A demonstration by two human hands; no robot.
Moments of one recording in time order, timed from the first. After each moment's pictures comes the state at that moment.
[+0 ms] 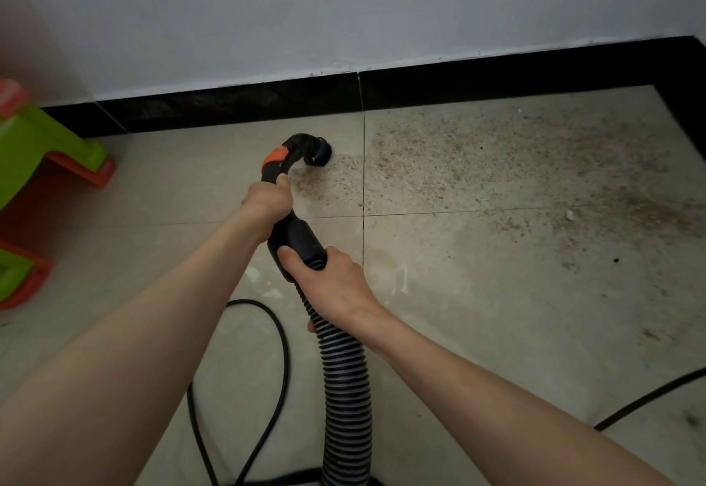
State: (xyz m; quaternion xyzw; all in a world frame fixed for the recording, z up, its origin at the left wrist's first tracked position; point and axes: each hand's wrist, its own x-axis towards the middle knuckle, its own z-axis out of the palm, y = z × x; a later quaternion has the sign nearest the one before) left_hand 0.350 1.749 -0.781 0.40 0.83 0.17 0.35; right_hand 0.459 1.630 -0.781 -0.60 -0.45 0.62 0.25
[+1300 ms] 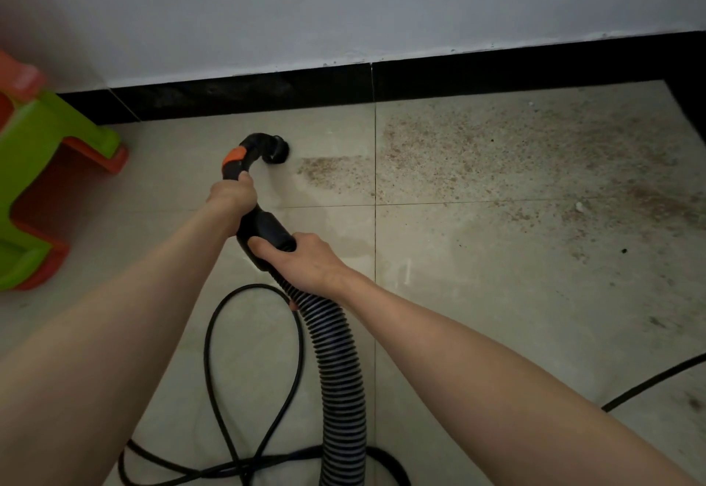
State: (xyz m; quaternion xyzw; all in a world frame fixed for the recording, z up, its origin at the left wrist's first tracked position) left_hand 0.286 1.744 -0.784 0.35 0.87 0.17 0.29; right_hand 0.413 1.649 -0.785 -0.53 -0.49 0.66 0.18
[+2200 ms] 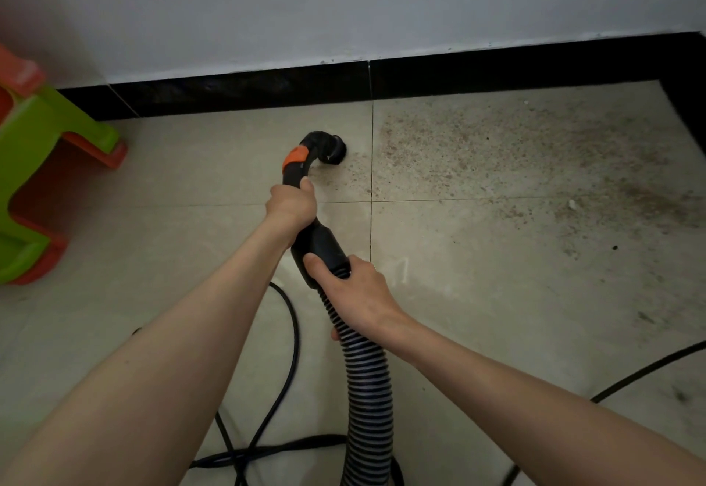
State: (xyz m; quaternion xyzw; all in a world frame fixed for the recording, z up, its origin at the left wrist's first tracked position) left_hand 0.360 1.716 -0.791 0.41 0.83 0.18 0.34; right_hand 0.467 1.595 -0.782 -0.60 -0.43 0.63 0.24
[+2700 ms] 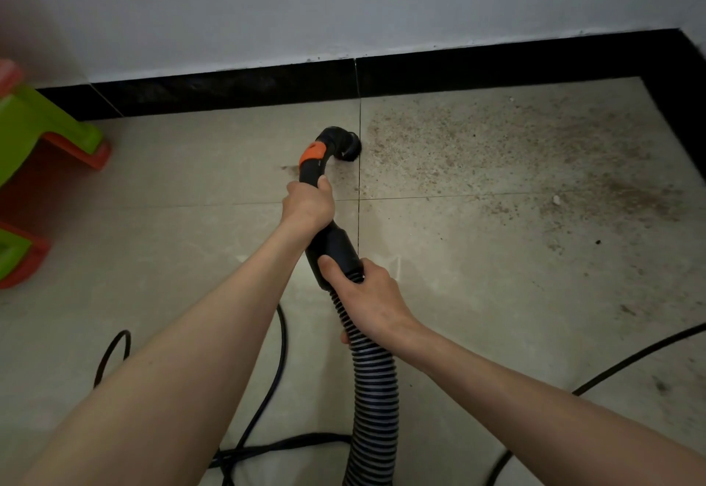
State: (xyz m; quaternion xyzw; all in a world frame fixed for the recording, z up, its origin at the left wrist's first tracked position) left_hand 0.402 1.710 -0.793 0.44 0.82 0.16 0.33; right_hand 0.493 1.585 -0.790 -0.60 -0.40 0.63 0.27
